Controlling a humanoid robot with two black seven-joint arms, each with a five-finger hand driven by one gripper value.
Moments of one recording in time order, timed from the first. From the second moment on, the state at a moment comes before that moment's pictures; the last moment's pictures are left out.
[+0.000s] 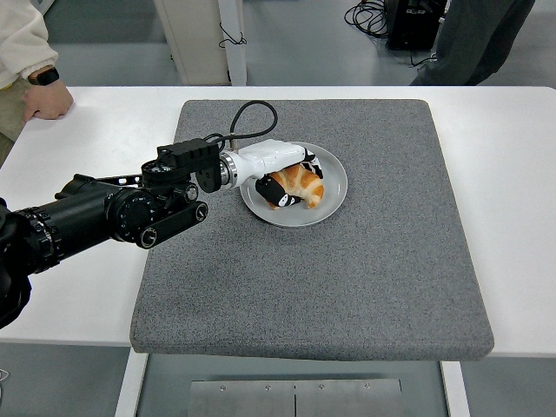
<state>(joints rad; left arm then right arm) -1.18 0.08 0.07 -0.69 1.20 0.09 -0.26 -0.13 0.00 0.01 0.13 -0.10 0.02 0.41</state>
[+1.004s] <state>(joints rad) -1.34 0.27 -0.02 -0.75 0.68 0.03 -0.27 -0.13 0.00 0.01 0.13 -0.10 0.02 0.41</state>
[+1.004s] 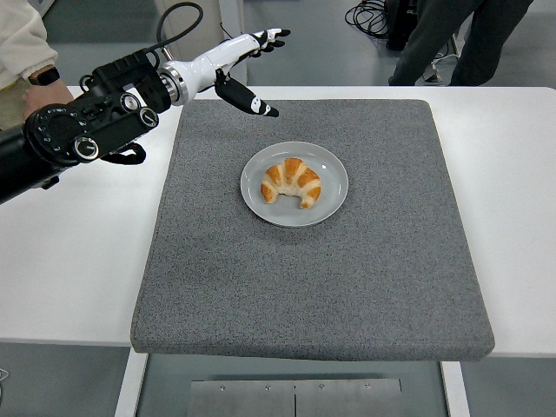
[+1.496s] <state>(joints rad) -1.27 0.29 -0.24 -0.75 0.40 -0.01 -0.29 -0.14 0.00 0.01 0.13 -0.10 0.02 0.41</state>
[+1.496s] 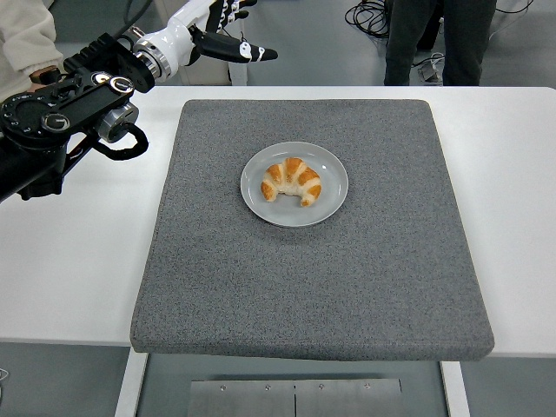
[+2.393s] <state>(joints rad) -1.04 0.11 -0.64 -0.41 0.09 -0.17 -0.20 -0.14 0.00 0.01 0.14 -0.10 0.03 0.41</state>
